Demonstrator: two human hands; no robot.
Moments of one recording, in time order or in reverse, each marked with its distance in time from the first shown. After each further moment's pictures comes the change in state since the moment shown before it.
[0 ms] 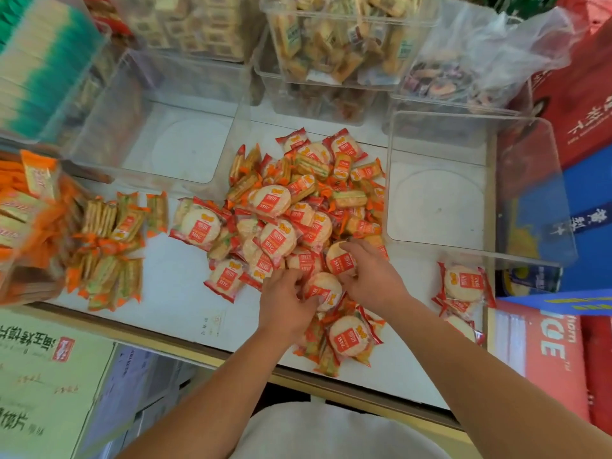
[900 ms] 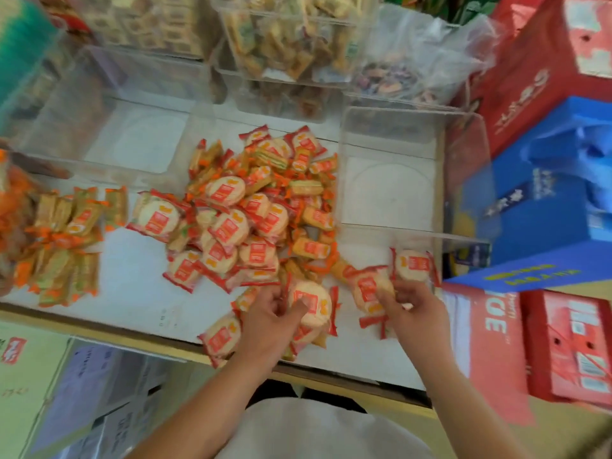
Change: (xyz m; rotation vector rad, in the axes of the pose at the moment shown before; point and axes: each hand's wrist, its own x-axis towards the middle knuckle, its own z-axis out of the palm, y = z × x) left_hand -0.084 0.058 0.030 -0.625 -0.089 -0.281; right_hand -0.146 0.082 -0.040 0.513 0.463 0.470
